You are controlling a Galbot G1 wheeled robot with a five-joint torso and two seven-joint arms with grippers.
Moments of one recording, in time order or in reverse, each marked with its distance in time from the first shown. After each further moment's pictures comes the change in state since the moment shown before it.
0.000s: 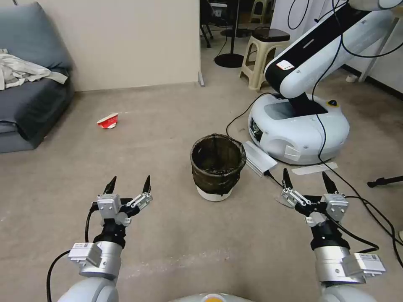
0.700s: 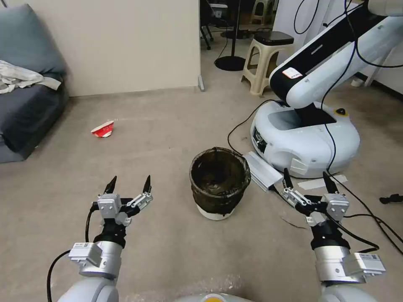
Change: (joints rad) left arm -0.001 -0.001 0.001 0.001 -0.001 0.000 0.001; right arm 0.003 -0.001 0.002 -0.002 0.000 0.001 0.004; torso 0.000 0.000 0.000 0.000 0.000
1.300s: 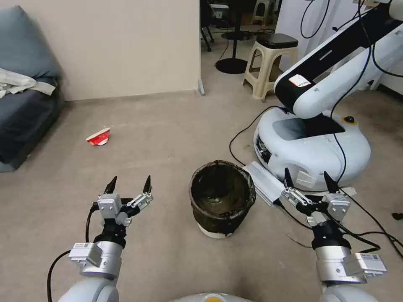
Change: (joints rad) left arm 0.002 0.001 0.000 -0.001 0.000 -0.002 0.000; right arm -0.001 -0.002 0.002 0.002 0.001 0.000 0.005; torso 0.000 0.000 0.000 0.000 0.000
